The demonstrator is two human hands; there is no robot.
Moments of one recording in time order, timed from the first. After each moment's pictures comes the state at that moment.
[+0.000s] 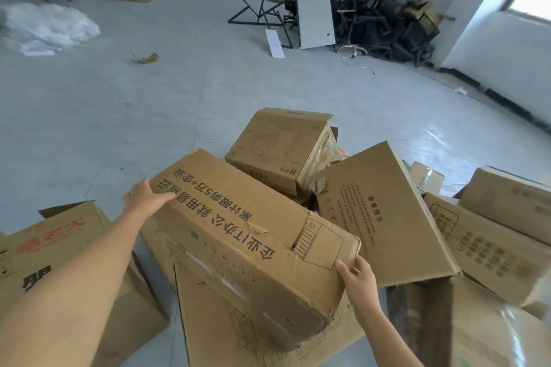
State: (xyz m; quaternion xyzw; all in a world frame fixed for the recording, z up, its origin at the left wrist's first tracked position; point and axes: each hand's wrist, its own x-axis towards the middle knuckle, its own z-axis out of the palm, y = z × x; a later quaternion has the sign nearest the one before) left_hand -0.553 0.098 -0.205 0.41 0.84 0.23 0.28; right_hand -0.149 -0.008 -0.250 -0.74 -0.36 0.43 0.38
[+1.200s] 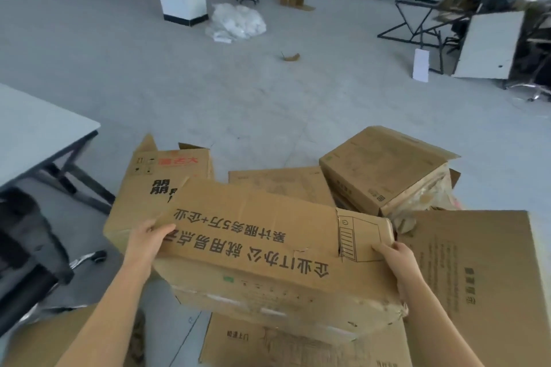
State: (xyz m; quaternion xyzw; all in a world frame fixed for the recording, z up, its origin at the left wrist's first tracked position) left_hand -0.488 -0.131 -0.211 0.03 0.81 0.52 0.28; right_hand -0.138 0.103 -0.224 -0.67 -0.50 0.52 0.19
